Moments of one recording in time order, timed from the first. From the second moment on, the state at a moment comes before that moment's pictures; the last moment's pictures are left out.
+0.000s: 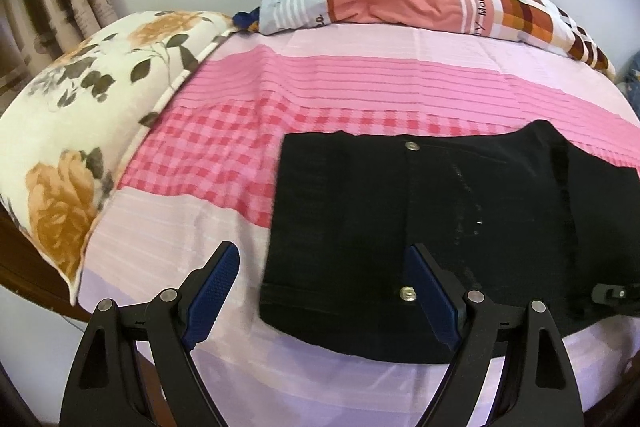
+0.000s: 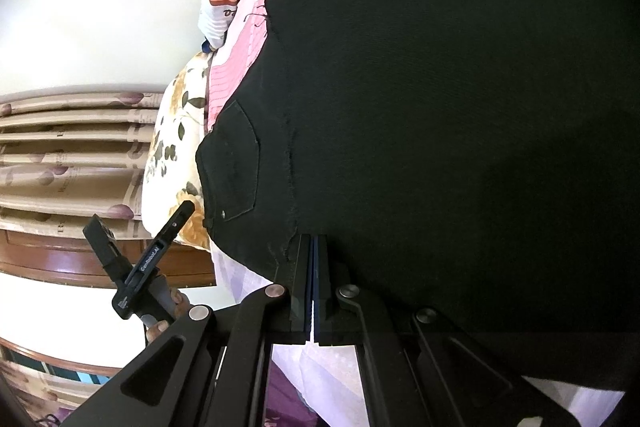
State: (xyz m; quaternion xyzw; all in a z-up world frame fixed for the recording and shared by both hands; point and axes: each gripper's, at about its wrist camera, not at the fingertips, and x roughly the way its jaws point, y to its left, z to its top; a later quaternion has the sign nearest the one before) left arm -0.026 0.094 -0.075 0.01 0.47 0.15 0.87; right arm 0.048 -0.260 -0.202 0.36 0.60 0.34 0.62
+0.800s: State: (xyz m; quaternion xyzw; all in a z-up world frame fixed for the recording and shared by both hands) left arm 0.012 0.207 -0.121 -0.17 0.50 -0.20 0.82; right arm 0.049 -0.254 -0.202 0.37 0.62 0.31 0.62
